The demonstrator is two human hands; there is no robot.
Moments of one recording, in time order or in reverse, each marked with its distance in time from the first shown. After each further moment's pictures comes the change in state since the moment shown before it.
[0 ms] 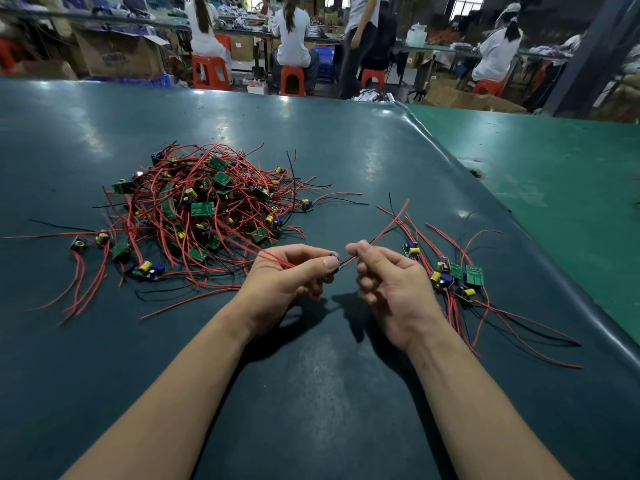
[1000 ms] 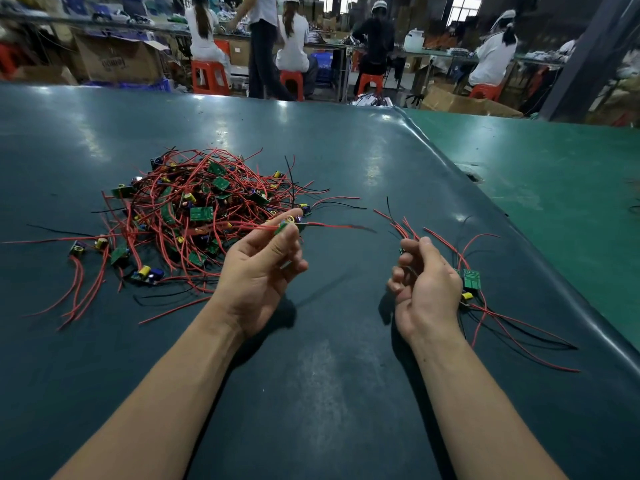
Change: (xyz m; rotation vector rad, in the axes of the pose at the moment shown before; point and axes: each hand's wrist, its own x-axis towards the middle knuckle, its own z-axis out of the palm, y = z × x) left_hand -0.002 0.018 -0.005 -0.371 0.110 0.116; right_hand 0.014 -0.006 -0.015 0.224 0.444 -0.160
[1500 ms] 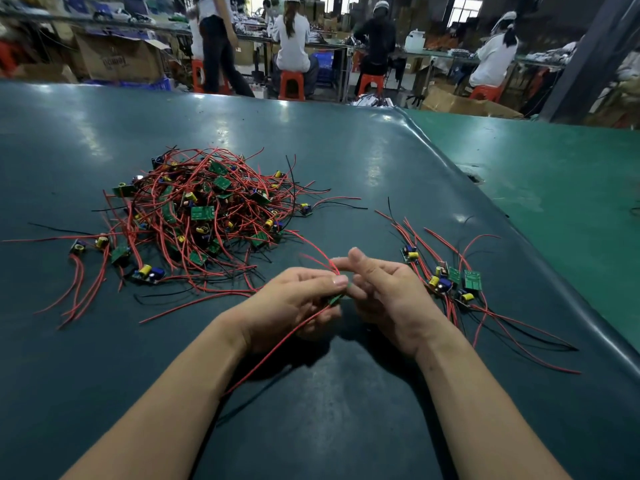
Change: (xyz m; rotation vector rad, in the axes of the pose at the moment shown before) left_hand -0.010 -0.013 0.003 0.361 -0.441 -0.421; right_hand -0.017 0.003 0.001 -0.383 -0.679 0.244
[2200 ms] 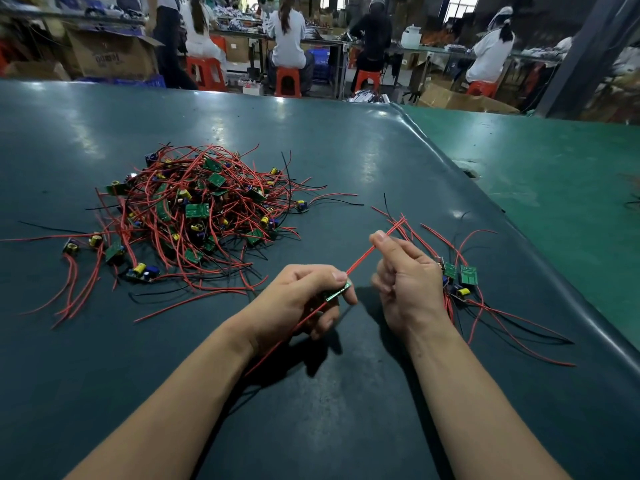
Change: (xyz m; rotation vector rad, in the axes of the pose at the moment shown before) left_hand 0.002 -0.006 0.006 0.173 0.059 0.113; right_hand 0.014 -0.001 -0.007 0.264 0.451 -0.238
